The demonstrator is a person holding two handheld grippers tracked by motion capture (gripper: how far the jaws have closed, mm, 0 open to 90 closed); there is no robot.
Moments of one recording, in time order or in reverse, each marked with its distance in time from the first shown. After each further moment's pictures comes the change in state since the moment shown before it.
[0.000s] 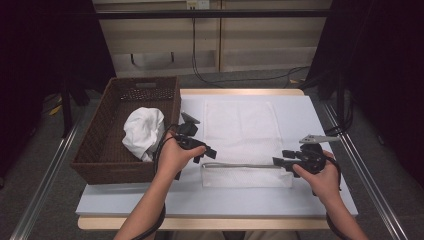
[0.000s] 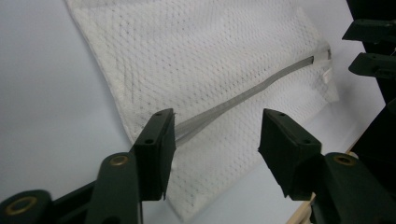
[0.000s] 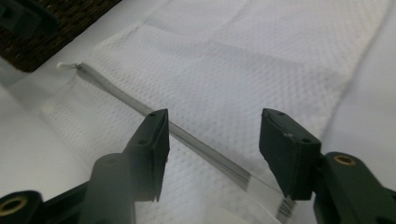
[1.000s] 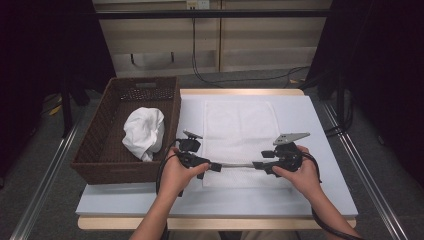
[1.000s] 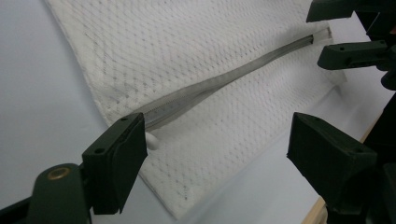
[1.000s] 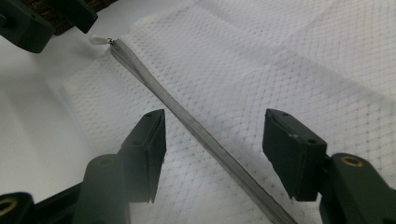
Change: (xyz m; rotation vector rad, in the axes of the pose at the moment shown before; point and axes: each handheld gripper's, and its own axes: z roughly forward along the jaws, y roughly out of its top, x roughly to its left) left arm -0.004 -0.039 0.018 -0.072 -0.007 0.068; right arm 0.028 0.017 0.042 0.098 0.096 -0.167
